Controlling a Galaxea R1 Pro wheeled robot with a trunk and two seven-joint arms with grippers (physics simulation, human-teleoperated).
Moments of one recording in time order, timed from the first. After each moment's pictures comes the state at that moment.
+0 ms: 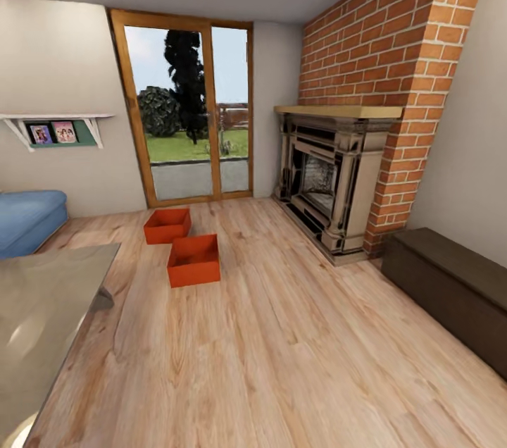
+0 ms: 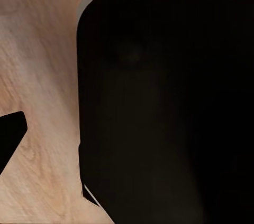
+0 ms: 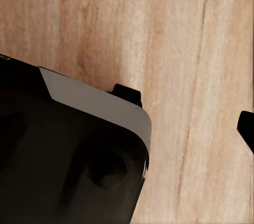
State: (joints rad) left arm 0.00 0.00 0.01 -0.04 0.02 -0.02 0.00; right arm -0.14 0.03 0.59 0.02 -0.23 -0.16 -0.07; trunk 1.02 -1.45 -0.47
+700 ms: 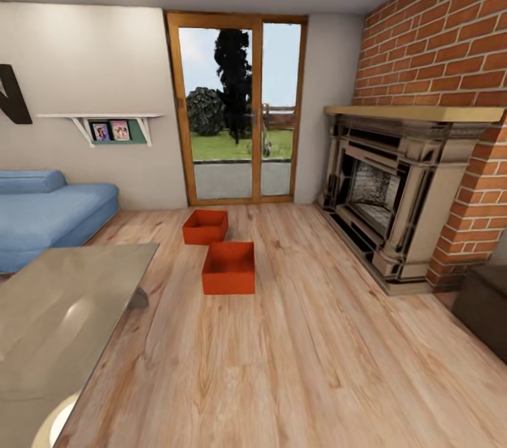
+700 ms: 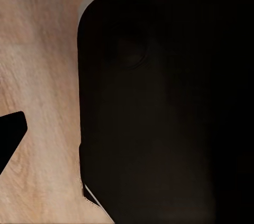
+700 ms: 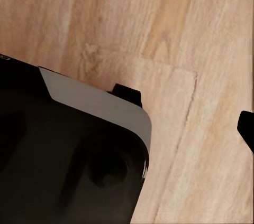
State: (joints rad) left arm 0.00 0.00 0.01 -0.04 0.02 -0.02 0.00; right arm -0.14 0.03 0.59 0.02 -0.23 -0.16 -0.07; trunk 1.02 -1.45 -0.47
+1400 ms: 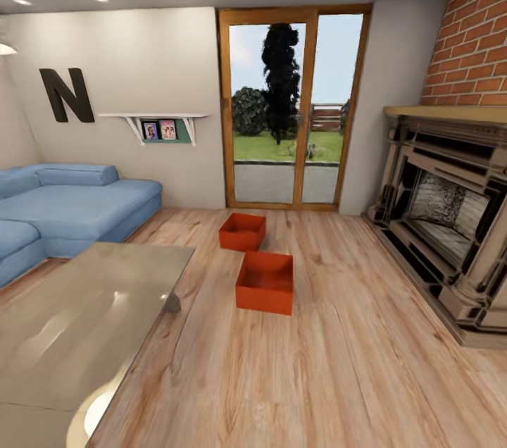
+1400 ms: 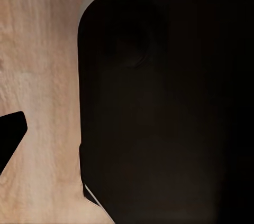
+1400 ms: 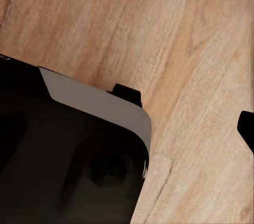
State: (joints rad) left arm 0.00 0.00 0.01 -0.04 0.02 -0.02 0.00; right arm -0.14 0.03 0.59 0.02 -0.23 -0.16 -0.07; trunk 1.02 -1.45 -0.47
